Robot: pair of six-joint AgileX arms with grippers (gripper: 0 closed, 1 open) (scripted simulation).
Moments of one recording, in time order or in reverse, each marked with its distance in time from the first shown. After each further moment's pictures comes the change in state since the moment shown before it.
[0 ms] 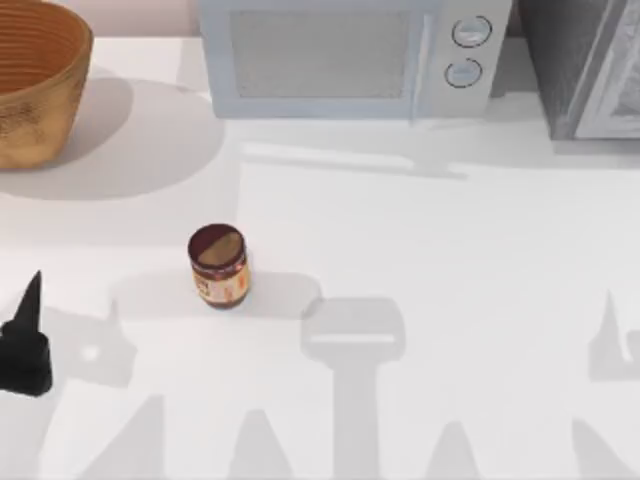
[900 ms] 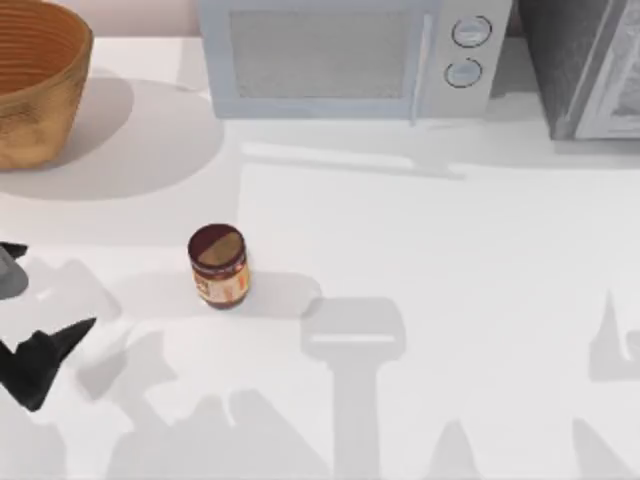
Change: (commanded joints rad) left arm 0.166 0.818 0.291 -0.086 0.507 0.590; right arm 0.000 0.000 0.000 0.000 0.000 0.000
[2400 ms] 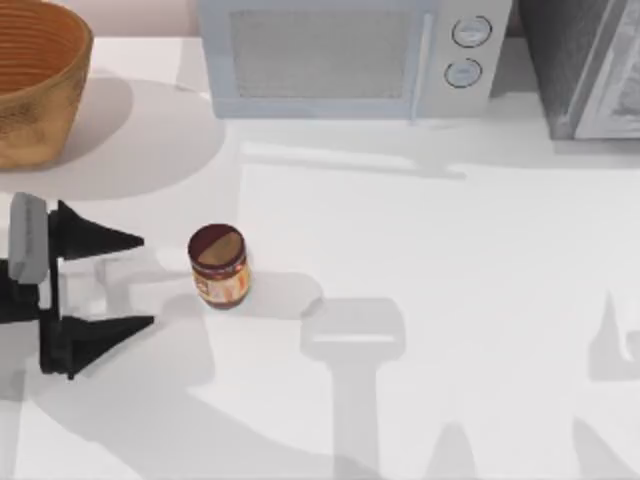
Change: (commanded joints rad) left arm -0.037 1.010 0.519 -0.248 0.654 0.720; right arm 0.000 0.000 0.000 0.000 0.000 0.000
